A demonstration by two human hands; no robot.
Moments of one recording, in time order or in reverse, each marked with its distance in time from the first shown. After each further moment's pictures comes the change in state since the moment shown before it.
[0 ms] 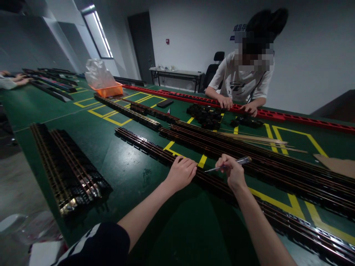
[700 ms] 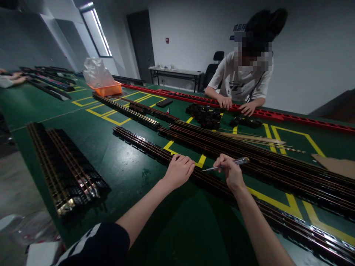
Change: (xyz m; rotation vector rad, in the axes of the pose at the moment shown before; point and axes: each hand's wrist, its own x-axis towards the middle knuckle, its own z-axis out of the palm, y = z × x) left_hand 0.004 -0.001 -0.004 0.050 -0.057 -0.055; right_hand -0.002 -0.002 0.000 -0.045 -0.041 -0.007
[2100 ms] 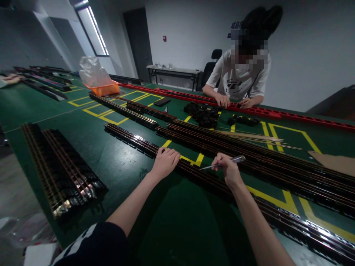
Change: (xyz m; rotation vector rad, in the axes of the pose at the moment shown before) left_hand -0.004 -0.044 0.000 0.100 0.062 -0.091; right_hand 0.002 0.003 -0.006 0.006 -0.004 0.053
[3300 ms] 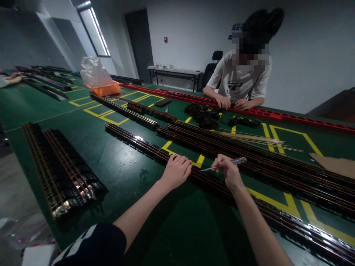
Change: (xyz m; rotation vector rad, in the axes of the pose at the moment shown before) left_hand -0.002 0.042 -0.003 -0.130 -0.056 0.063; right_hand 0.000 0.004 0.000 -0.009 -0.023 -0.006
